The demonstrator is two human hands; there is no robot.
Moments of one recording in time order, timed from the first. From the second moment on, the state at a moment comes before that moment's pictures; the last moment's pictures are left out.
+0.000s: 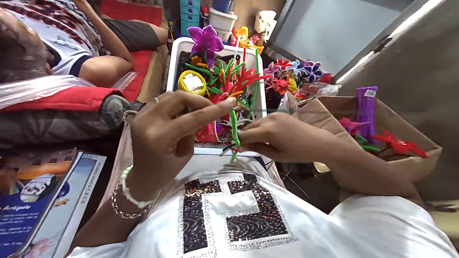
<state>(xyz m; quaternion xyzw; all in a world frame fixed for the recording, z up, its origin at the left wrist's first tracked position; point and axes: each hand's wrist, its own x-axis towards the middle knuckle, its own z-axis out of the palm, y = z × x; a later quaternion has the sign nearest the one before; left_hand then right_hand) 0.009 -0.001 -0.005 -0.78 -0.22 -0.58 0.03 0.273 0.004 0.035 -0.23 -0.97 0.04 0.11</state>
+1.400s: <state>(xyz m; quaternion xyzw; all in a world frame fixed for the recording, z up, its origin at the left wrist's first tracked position) 0.029 0.014 -0.023 -0.79 -0.30 -0.48 0.21 0.291 -0.063 0.080 -0.32 -0.91 -0.22 0.15</state>
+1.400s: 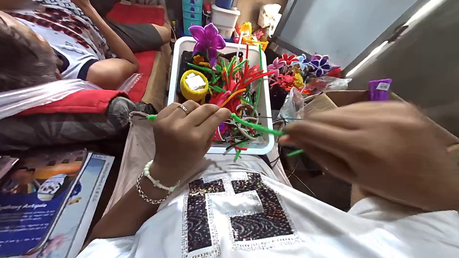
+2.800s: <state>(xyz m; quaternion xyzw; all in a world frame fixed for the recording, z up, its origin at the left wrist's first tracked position) 0.017 -0.002 -0.010 -0.79 -0.19 -0.57 -0.06 0.285 0.042 0.042 -0.27 -0.94 0.04 0.21</state>
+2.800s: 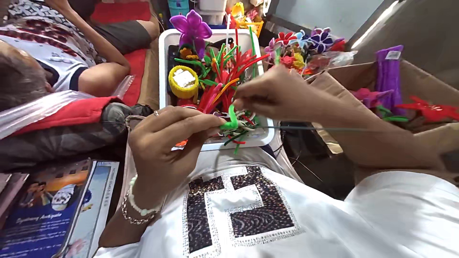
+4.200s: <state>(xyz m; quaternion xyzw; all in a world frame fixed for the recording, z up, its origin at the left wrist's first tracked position) 0.020 -0.001 -0.015 -0.73 -0.29 -0.57 0.24 0.283 -0.048 0.040 -0.17 -0.96 -0.03 0.21</state>
